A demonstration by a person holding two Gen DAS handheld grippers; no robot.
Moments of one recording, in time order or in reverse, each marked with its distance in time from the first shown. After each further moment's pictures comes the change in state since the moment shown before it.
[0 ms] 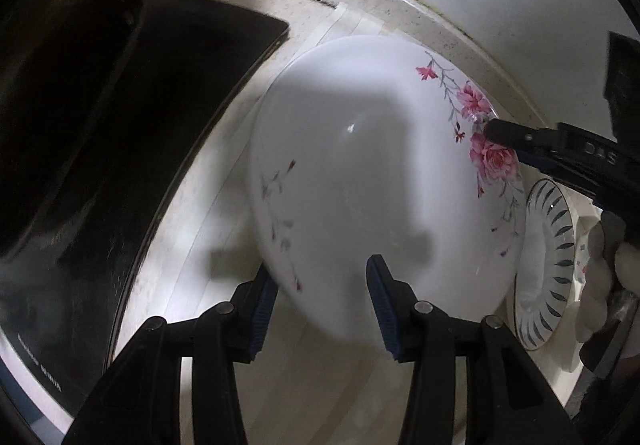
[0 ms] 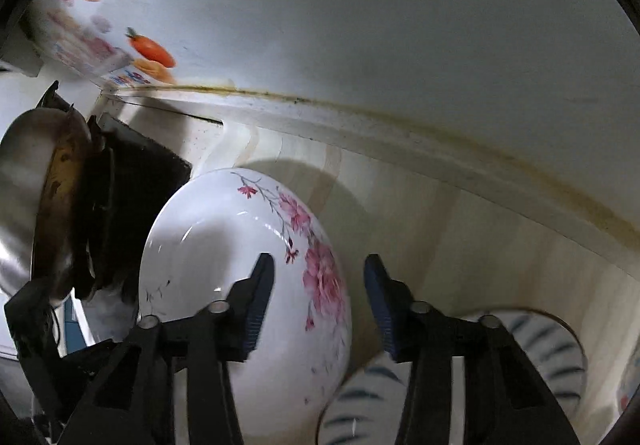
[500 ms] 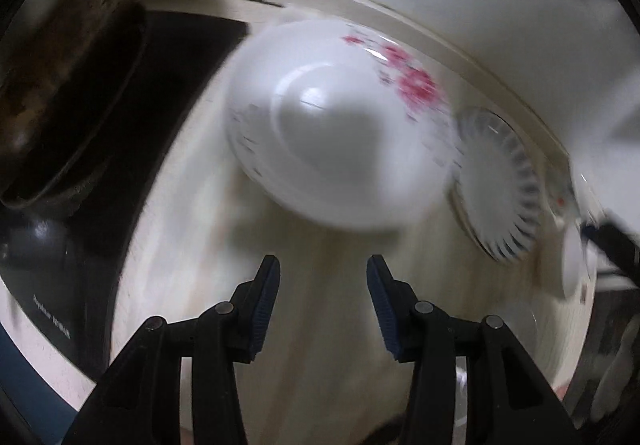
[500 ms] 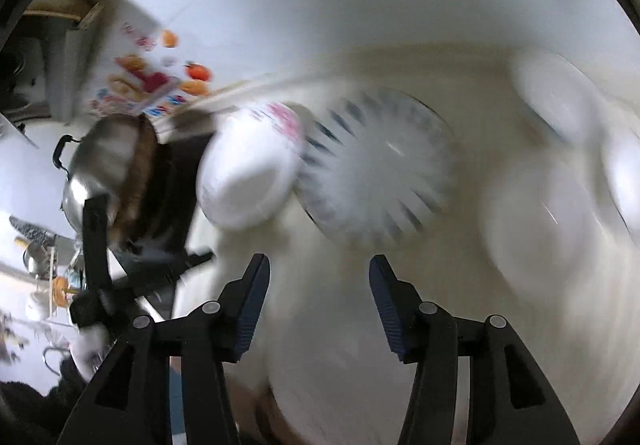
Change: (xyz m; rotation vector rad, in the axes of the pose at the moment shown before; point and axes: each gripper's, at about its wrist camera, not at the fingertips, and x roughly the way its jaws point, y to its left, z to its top) left arm -0.048 -0.013 -0.044 0.089 -0.005 -0.006; right arm -0.173 -0.017 -0.193 0.187 -0.169 0.040
